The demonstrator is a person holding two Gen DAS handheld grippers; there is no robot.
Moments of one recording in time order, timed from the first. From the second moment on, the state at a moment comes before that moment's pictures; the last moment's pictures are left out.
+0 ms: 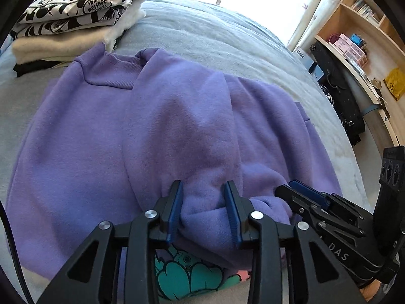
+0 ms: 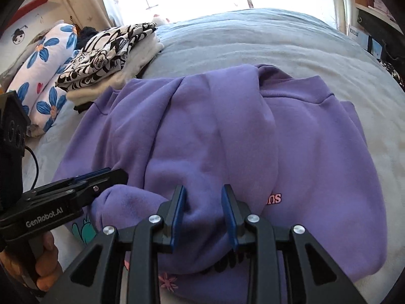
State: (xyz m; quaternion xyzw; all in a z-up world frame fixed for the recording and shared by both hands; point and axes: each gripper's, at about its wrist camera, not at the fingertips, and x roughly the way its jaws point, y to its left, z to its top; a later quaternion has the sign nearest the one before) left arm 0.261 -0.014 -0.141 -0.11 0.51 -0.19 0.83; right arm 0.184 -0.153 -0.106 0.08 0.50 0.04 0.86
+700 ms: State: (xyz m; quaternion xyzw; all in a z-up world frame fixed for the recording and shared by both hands) left arm 0.137 0.039 0.032 -0.06 0.37 -0.15 0.91; right arm 0.073 -0.115 0.077 0.03 0.40 0.09 0.91
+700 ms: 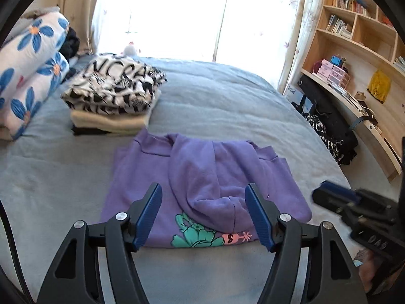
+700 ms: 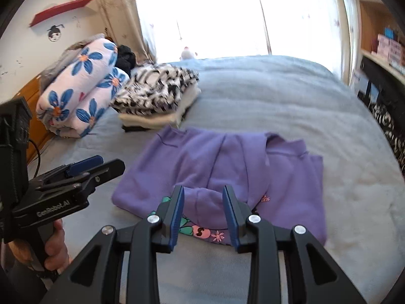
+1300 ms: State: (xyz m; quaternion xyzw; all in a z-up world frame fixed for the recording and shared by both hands) left arm 0.070 0.124 0.051 -0.07 0.38 -0.08 0.92; right arm -0.008 -0.102 0.142 -0.03 0.38 0.10 0.92
